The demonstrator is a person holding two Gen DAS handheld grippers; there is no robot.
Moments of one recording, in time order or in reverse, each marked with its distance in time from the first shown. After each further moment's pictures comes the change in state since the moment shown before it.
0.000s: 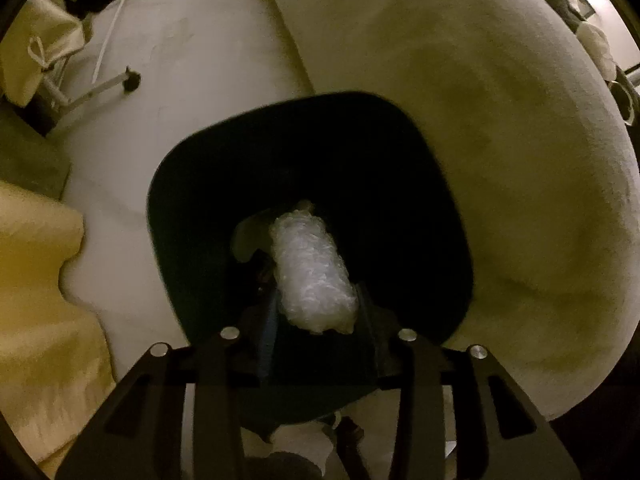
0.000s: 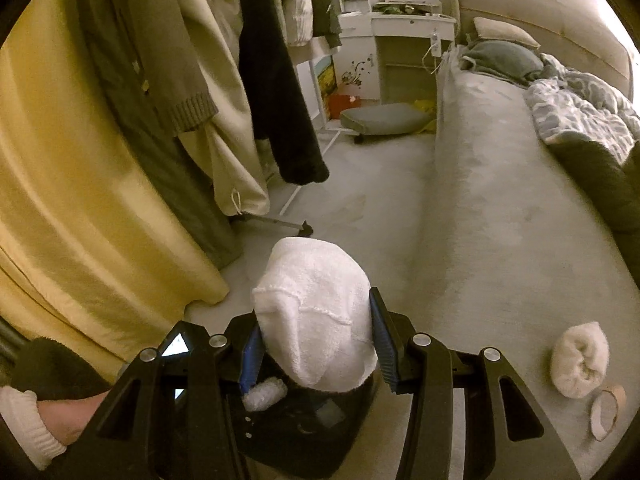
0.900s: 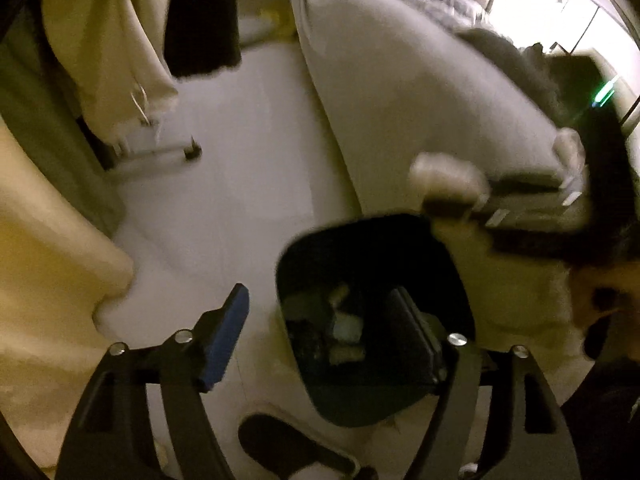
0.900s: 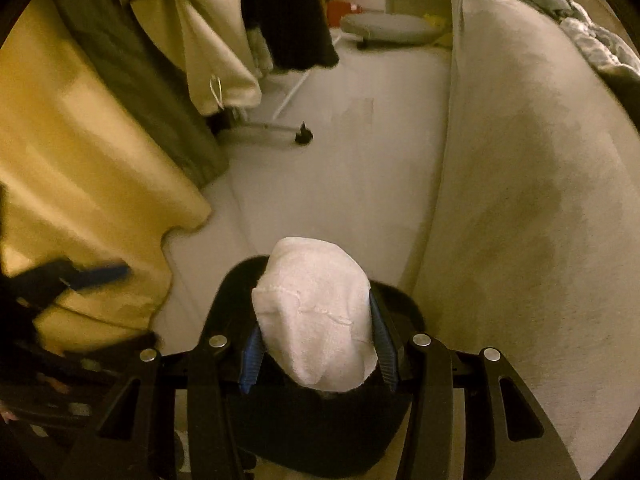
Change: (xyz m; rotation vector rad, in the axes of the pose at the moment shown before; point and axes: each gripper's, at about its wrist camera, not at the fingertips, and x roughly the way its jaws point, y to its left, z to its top) left arm -0.111 0.056 -0.009 -0.072 -0.390 0.037; right arm 0.136 0.032 -0.045 0.009 0.327 -0.050
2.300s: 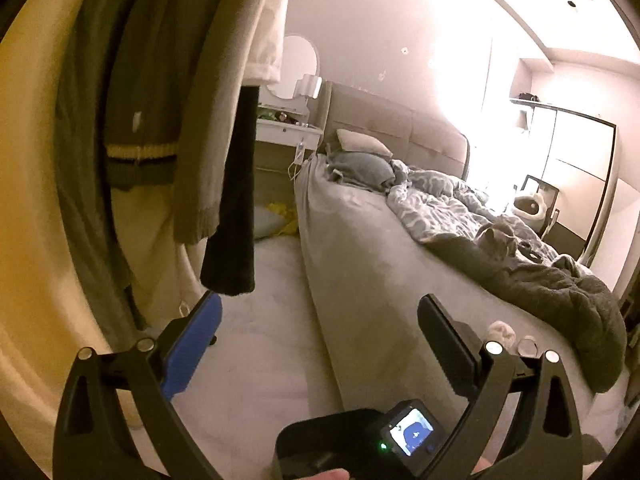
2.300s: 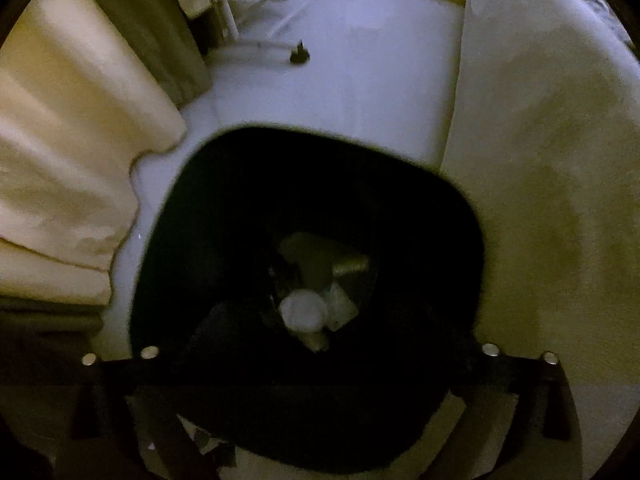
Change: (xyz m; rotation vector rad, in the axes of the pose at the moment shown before) left arm -0.182 -0.027 0.055 -0.014 -0.668 0.002; right arm 0.060 0.019 -0.066 -0.049 0.159 -0.069
